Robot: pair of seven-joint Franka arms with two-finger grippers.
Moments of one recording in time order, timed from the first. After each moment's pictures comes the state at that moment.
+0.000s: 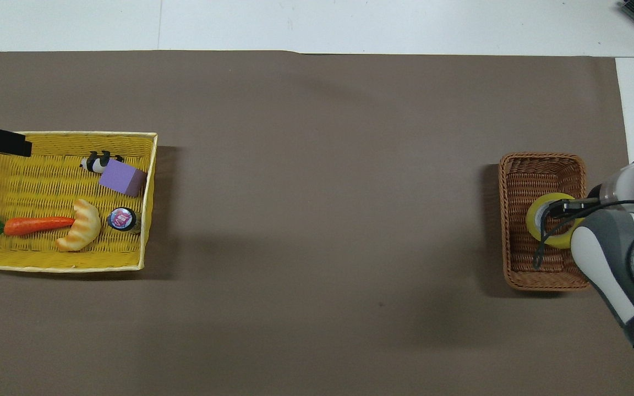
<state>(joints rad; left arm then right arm) -0.14 0.04 0.13 -1.53 -0.02 1.70 0.15 -0.23 0.06 0.06 -2.08 -0.23 2.11 -0.01</state>
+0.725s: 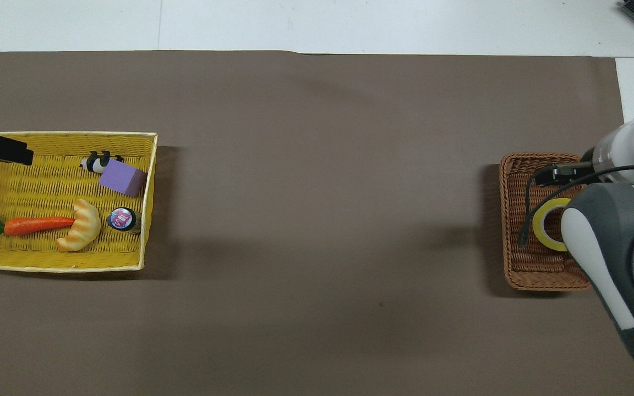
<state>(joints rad) -0.14 0.03 0.13 -1.53 -0.02 1.64 0.15 -0.06 0.04 0.08 -1.84 -0.22 1.91 0.13</state>
